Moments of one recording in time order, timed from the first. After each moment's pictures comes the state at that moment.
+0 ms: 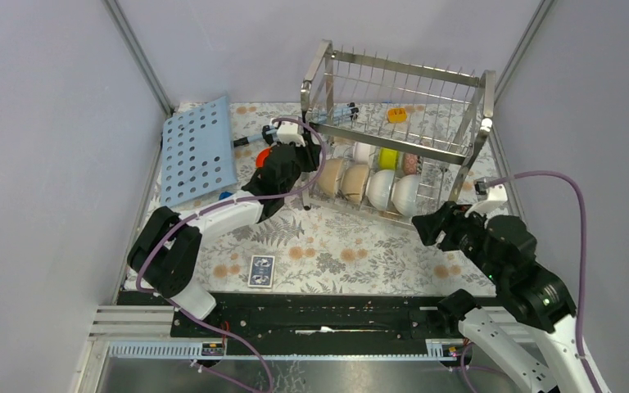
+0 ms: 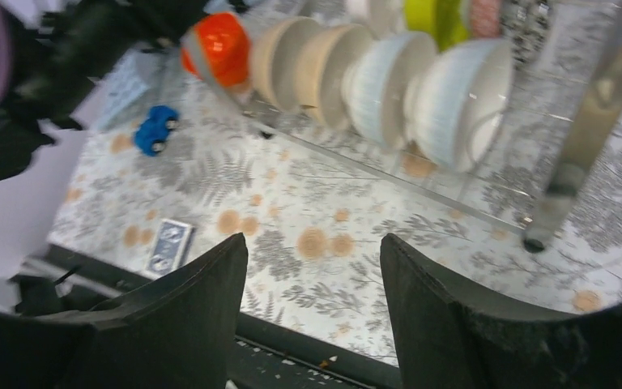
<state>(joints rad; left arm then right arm) -0.64 1.59 0.97 0.48 -0.27 -0.36 0.53 0.44 0.96 -0.83 0.06 0.51</state>
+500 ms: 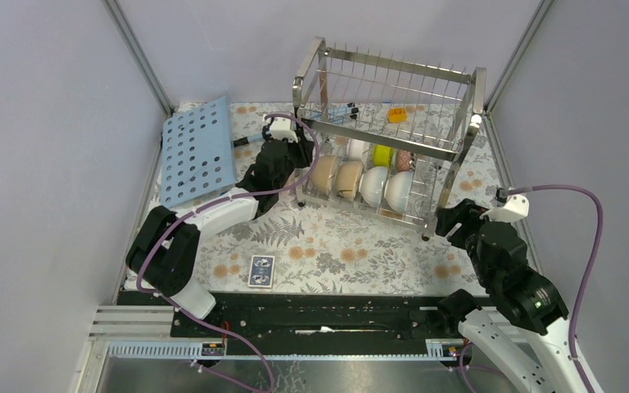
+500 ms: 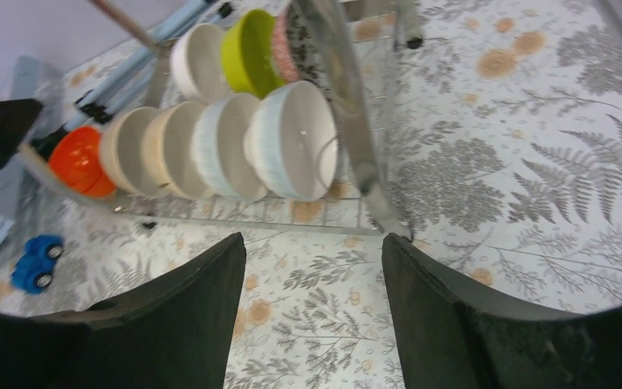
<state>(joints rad) -0.58 1.59 0.97 0.48 -0.23 -0.35 0.53 0.39 0.85 -0.83 0.48 0.59</state>
